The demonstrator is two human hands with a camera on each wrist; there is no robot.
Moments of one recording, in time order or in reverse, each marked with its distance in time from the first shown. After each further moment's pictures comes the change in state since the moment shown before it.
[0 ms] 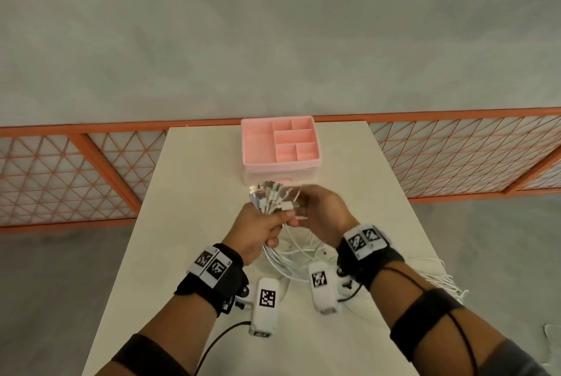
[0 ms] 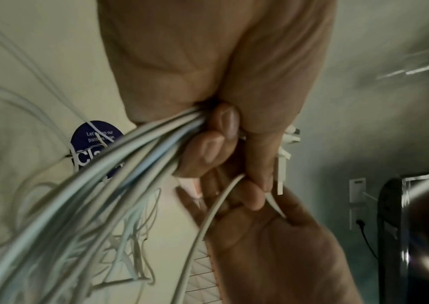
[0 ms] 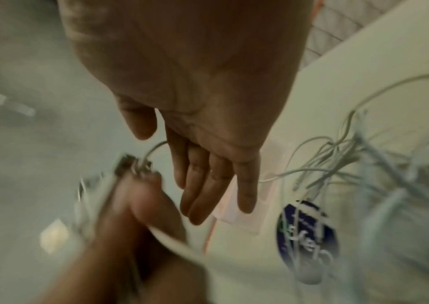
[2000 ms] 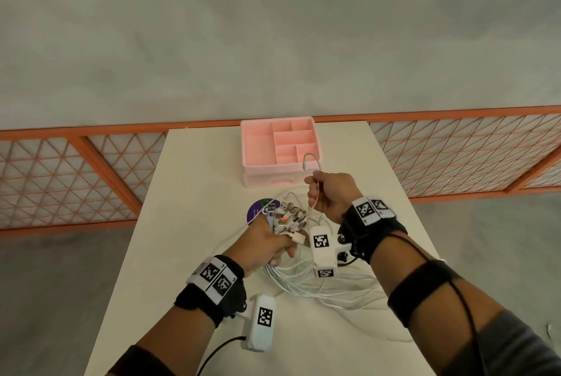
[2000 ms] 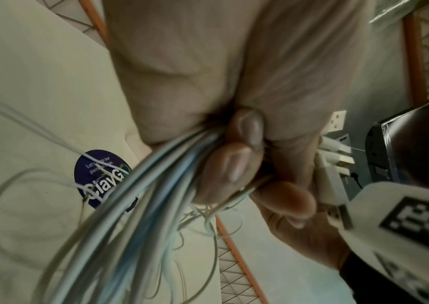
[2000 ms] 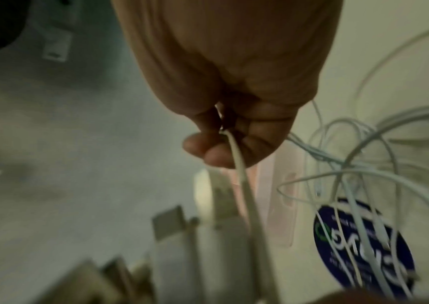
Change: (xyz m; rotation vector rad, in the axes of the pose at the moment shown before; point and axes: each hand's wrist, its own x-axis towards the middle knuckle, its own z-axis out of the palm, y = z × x) left_hand -0.008 -0.009 -0.003 0.222 -0.234 -0.011; right_hand 0.028 -0.035 -0.012 0.025 0.401 0.058
